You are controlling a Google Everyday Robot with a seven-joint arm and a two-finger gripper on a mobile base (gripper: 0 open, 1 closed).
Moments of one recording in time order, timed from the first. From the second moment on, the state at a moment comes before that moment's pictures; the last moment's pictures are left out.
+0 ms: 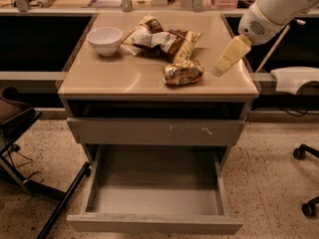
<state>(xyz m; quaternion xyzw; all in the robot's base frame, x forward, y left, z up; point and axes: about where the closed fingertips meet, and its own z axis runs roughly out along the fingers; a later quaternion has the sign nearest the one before) 0.639 -0.203 0.914 -0.44 0.87 0.06 0.23</state>
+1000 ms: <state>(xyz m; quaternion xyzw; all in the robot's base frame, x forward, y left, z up) 0.659 -0.186 0.919 -0.39 0.88 0.08 0.27</state>
